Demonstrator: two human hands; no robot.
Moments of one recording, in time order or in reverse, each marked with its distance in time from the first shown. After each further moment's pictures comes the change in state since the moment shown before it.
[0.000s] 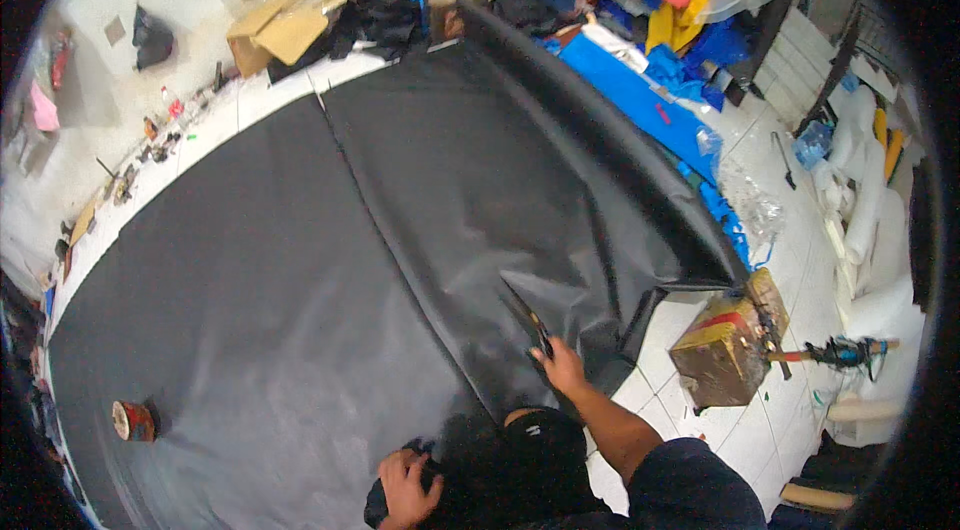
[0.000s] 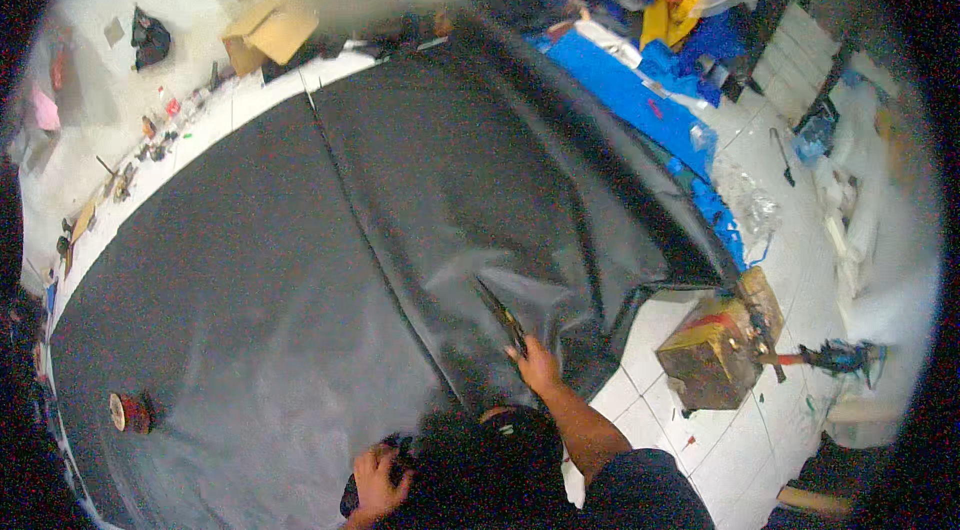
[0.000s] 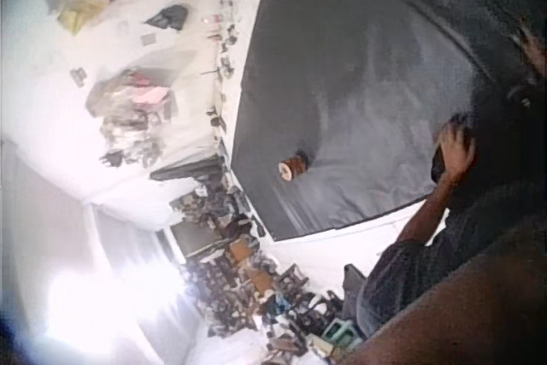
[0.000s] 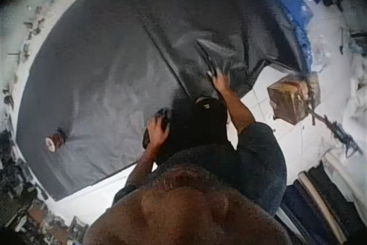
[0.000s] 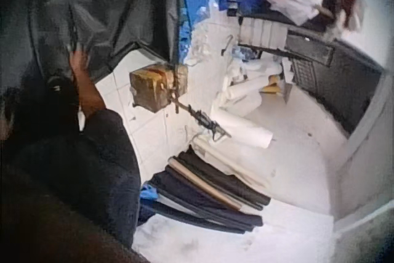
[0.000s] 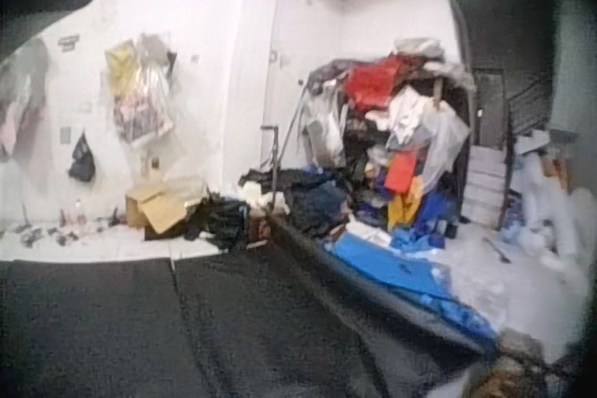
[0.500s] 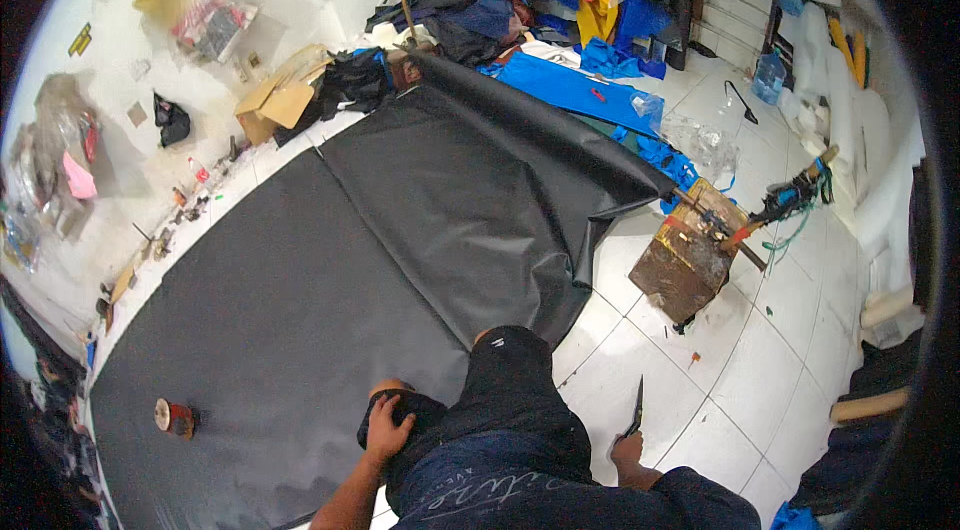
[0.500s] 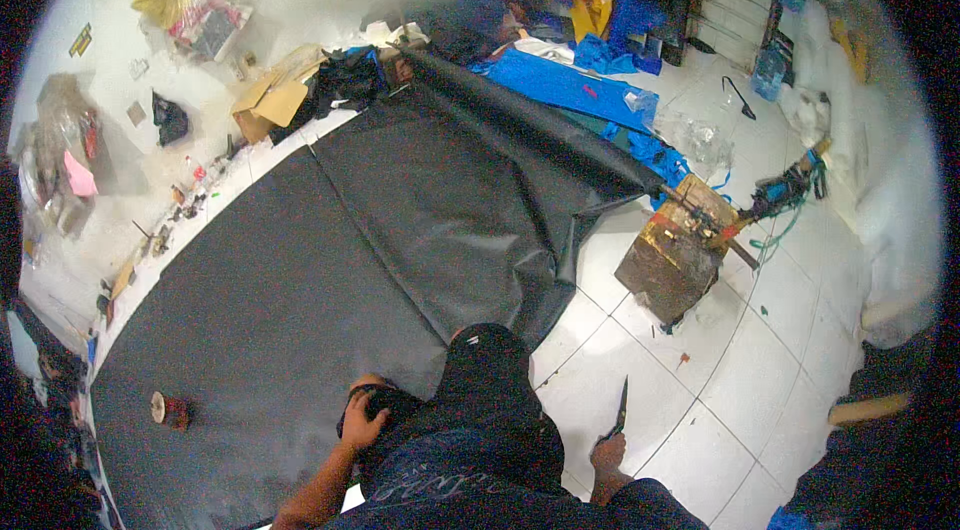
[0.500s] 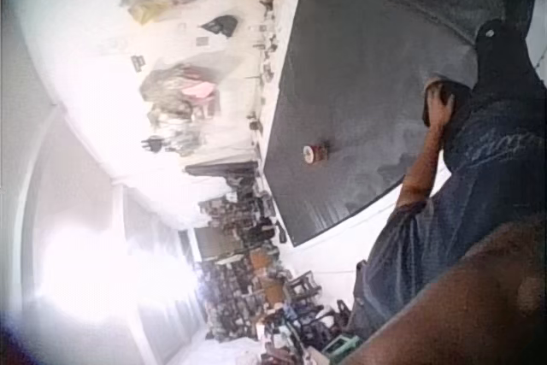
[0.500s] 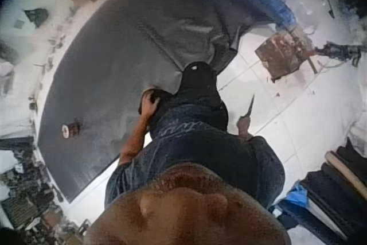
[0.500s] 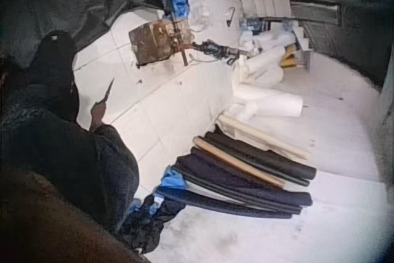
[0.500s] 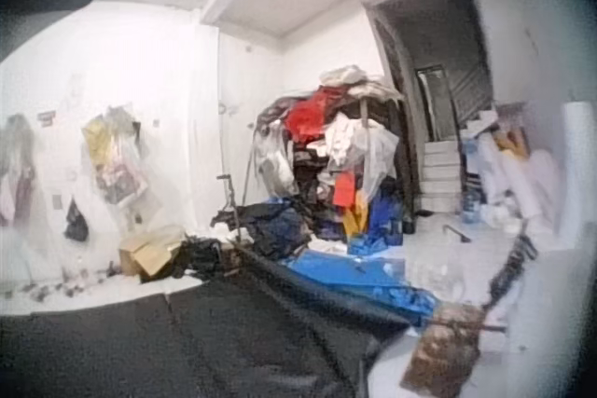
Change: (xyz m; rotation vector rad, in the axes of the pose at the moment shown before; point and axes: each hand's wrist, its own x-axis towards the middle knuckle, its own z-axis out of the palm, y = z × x) left_hand -0.096 -0.006 0.013 0.028 0.012 -0.008; right_hand -0.425 0.298 0.076 0.062 0.324 0.779
